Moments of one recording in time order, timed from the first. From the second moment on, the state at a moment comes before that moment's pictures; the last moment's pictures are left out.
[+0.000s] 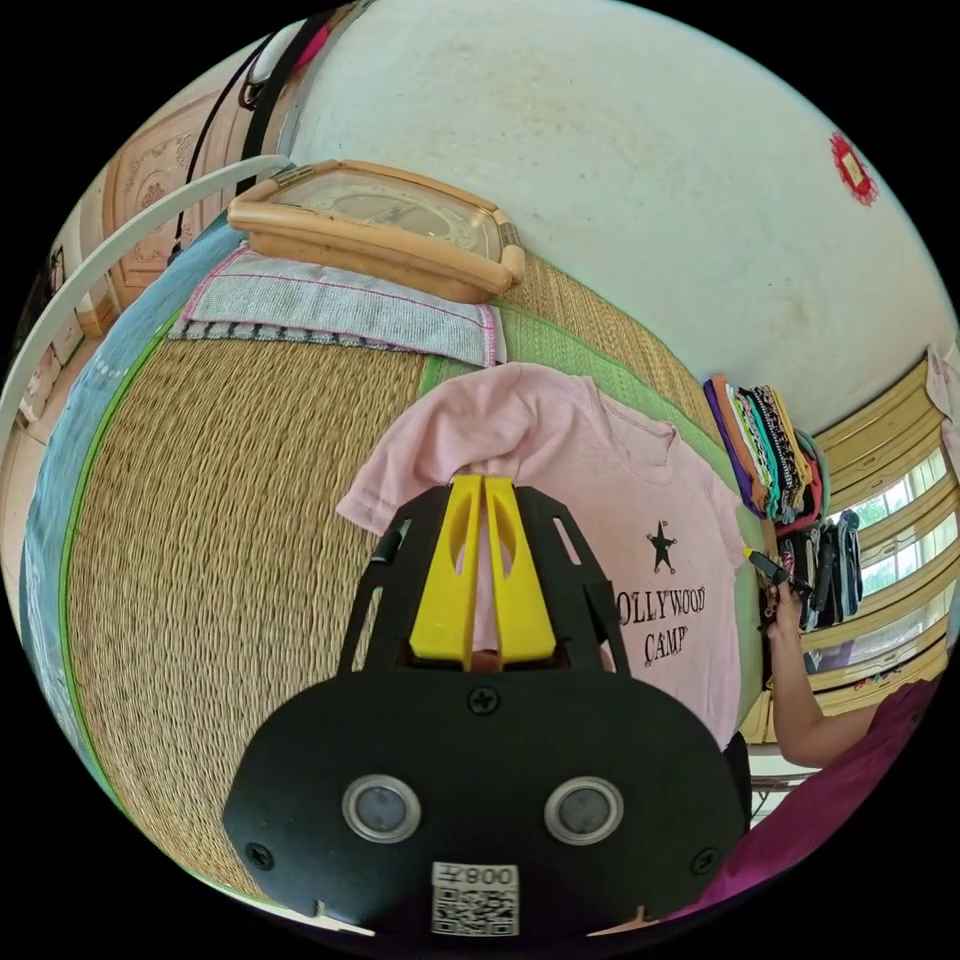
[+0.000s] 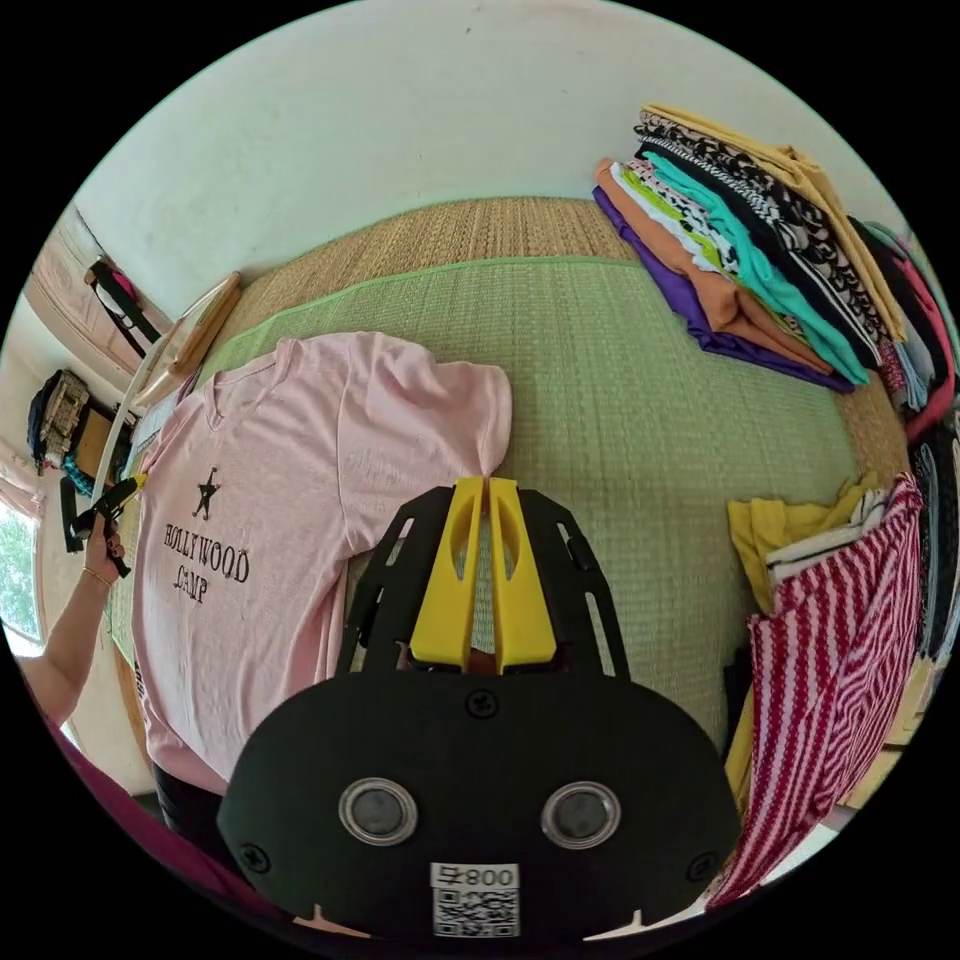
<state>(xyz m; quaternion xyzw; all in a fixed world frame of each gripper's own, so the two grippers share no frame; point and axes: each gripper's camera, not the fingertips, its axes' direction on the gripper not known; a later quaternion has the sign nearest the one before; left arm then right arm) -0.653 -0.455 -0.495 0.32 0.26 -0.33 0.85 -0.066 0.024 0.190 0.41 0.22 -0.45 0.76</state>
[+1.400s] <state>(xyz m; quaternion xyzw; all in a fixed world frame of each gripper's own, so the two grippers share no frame) -0.737 -0.342 -0.536 0.29 0.22 -0.34 0.86 -0.060 -0.014 0.206 0.41 0.18 -0.43 0.78</state>
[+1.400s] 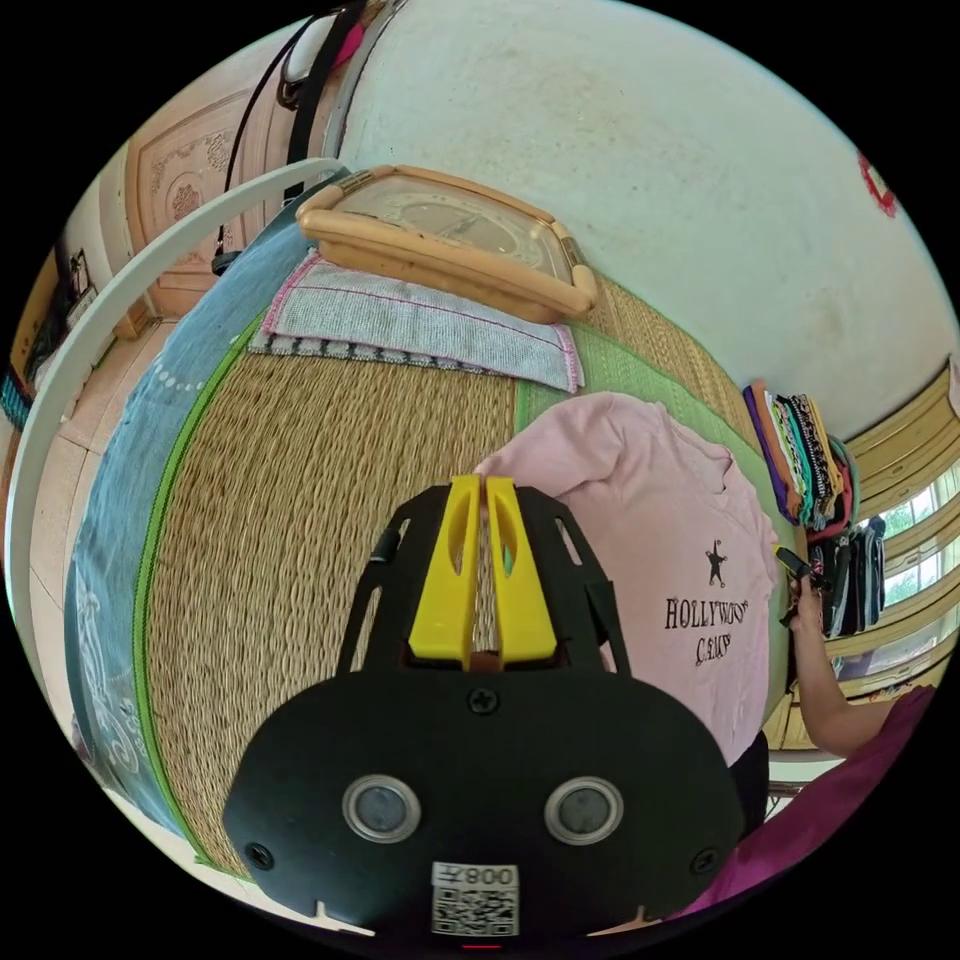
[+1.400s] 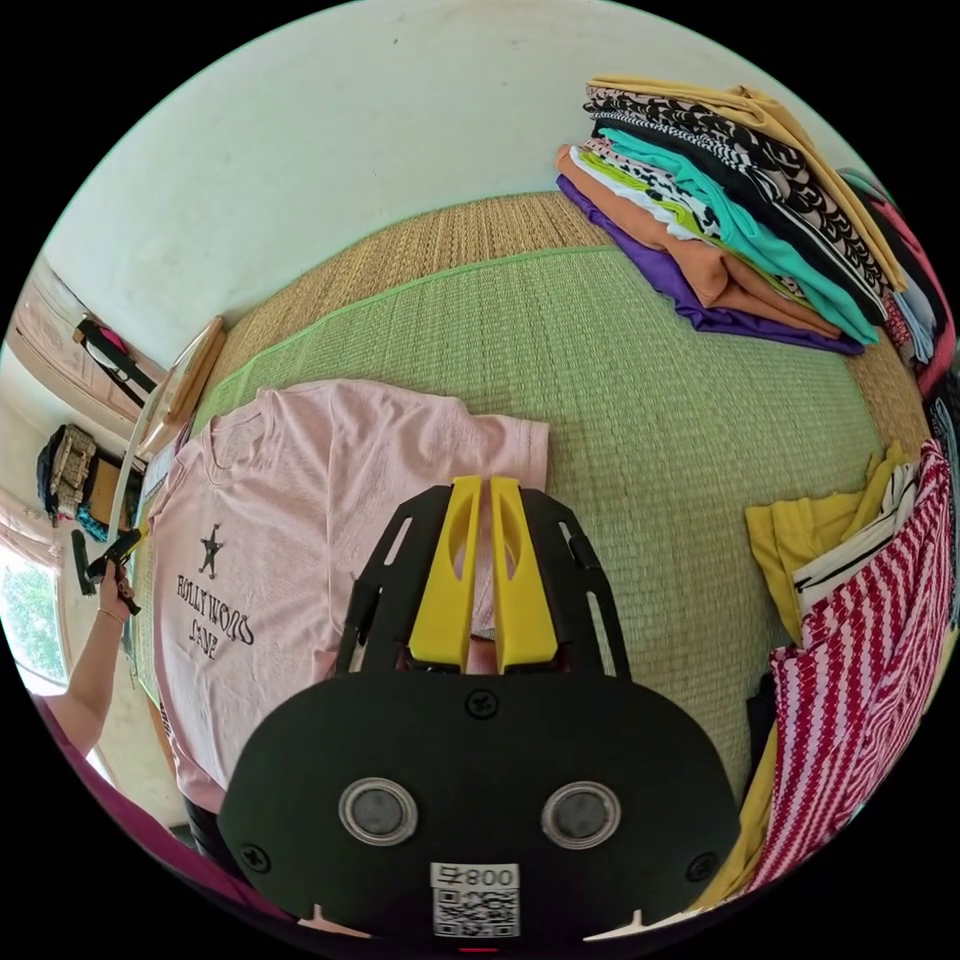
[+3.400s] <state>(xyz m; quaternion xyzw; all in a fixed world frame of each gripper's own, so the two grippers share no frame) -0.687 -0.380 -0.565 0.27 0.20 -0.34 0.88 -0.044 -0.037 0.199 0.40 0.17 -0.44 0.79</state>
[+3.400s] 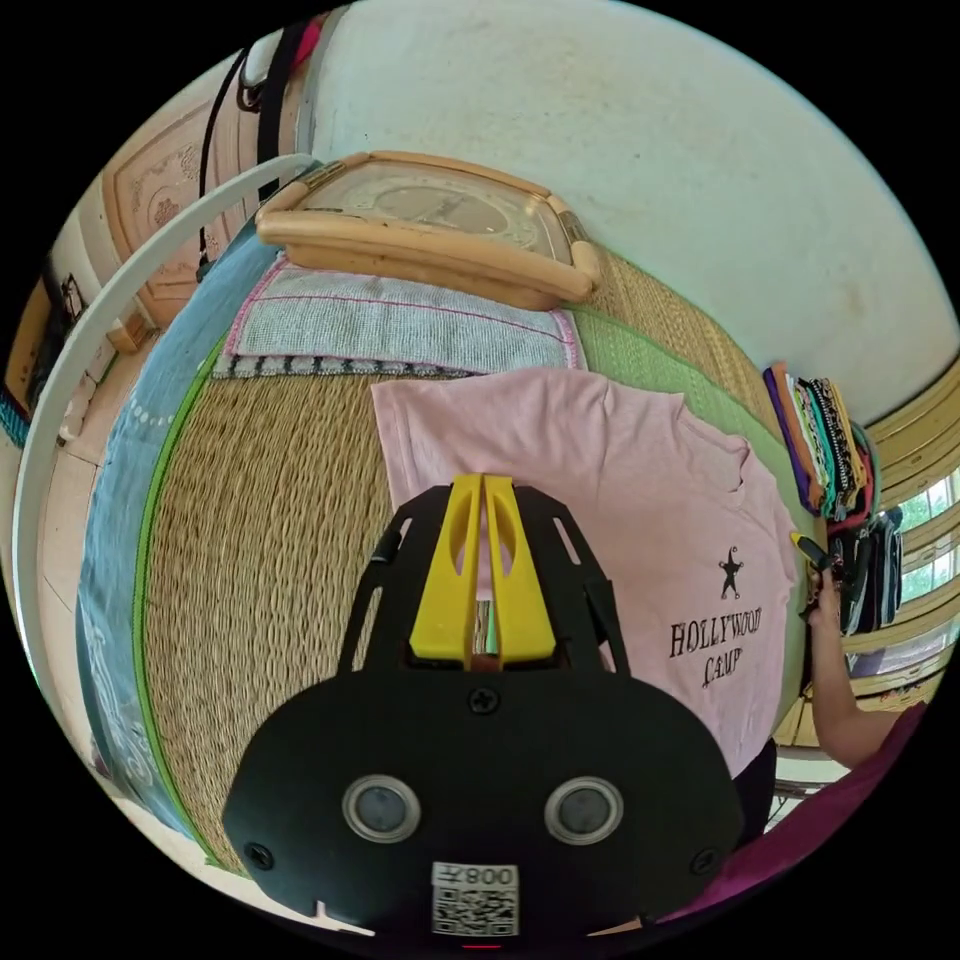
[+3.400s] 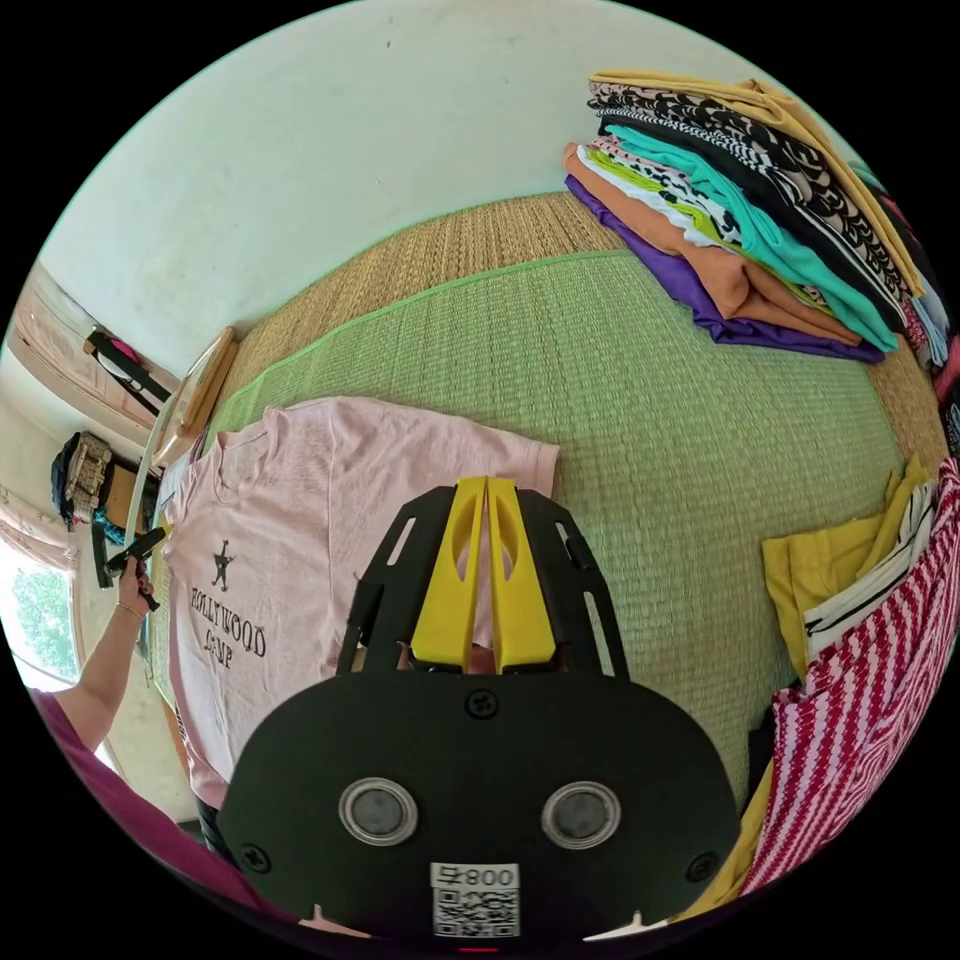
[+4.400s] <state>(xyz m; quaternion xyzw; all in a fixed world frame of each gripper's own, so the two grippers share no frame) -0.574 -0.414 -0.572 0.30 0.20 -0.25 0.90 -0.122 -0.050 0.207 0.36 0.19 -0.49 0.77</state>
